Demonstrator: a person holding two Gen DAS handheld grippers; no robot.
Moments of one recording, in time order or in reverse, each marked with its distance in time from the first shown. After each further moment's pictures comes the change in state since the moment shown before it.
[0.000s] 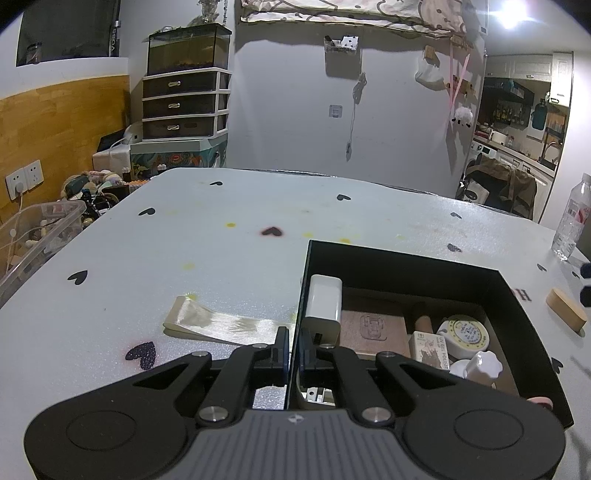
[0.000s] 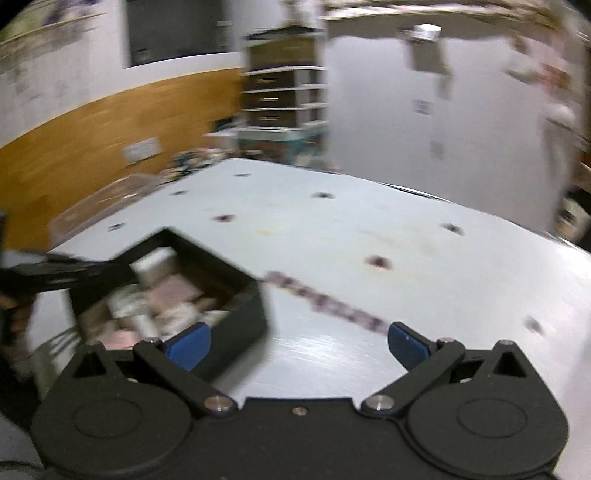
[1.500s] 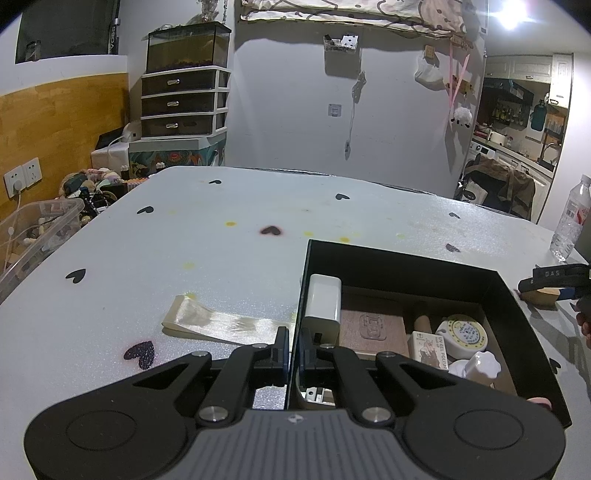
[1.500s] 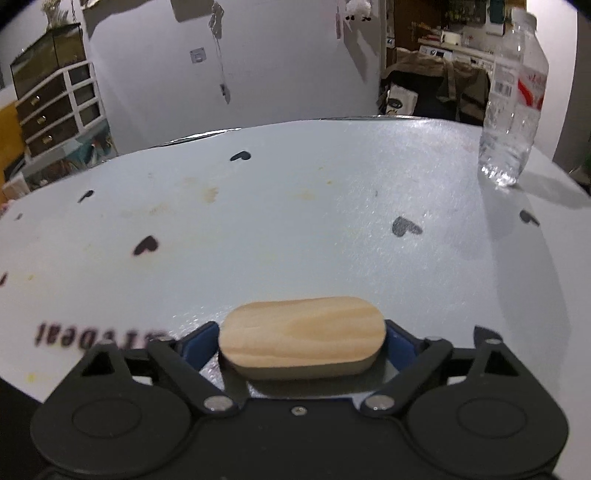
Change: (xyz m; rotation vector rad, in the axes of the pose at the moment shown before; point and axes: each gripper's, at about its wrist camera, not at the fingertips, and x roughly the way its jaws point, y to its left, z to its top) left arm 0.001 0.000 -0.001 0.000 0.003 -0.001; right arm 0.100 -0.099 -0.016 0.432 0.110 -0.494
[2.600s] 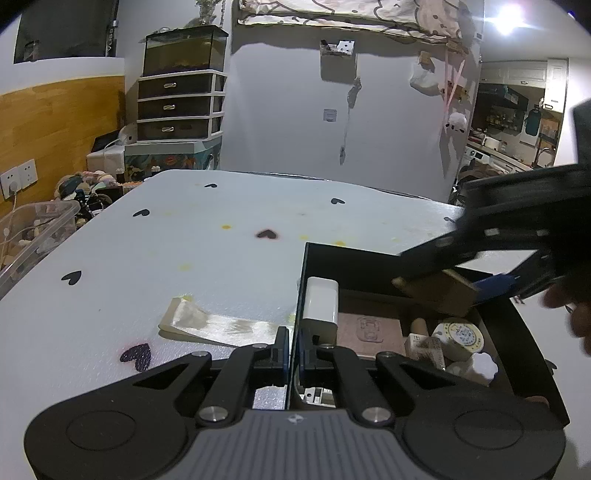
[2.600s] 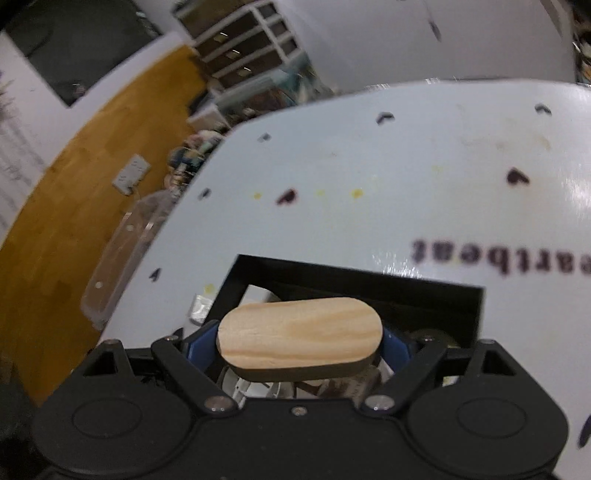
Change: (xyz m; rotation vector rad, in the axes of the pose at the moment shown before) left arm -0.001 0.001 0.000 0.002 -0.014 -0.023; right arm -0.098 0.189 -0.017 -0.072 0.262 0.590
